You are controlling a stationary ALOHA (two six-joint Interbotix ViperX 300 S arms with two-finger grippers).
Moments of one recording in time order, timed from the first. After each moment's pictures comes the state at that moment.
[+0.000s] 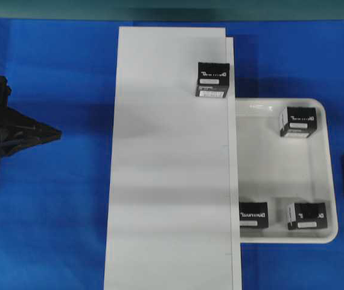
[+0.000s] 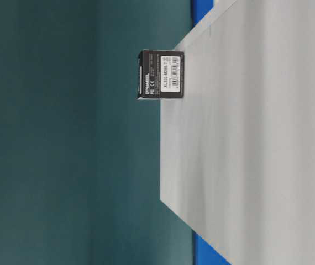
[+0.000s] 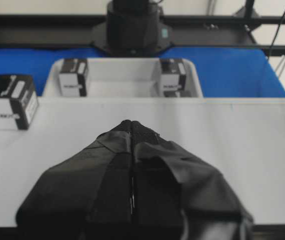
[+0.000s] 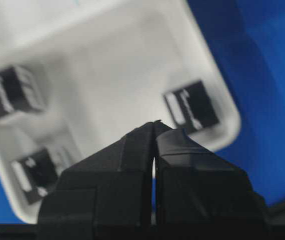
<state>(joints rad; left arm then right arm) 0.00 -0.93 1.06 0.01 -0.06 0.00 -0.34 -0.95 0.68 0.01 1.22 0.07</state>
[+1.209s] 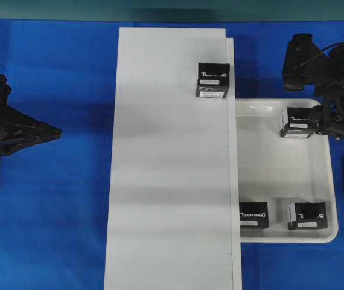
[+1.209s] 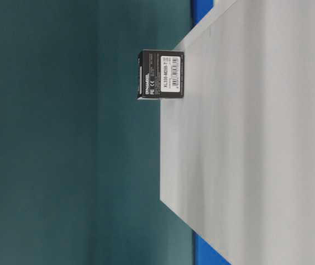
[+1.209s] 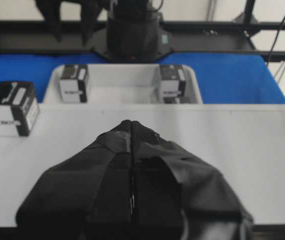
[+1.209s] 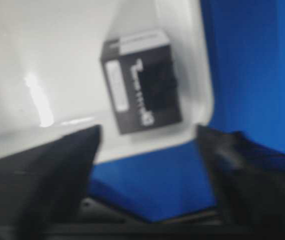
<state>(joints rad) 0.00 -0.93 1.05 0.02 -0.06 0.00 -0.49 -0.46 0.80 0.00 1.05 -0.30</state>
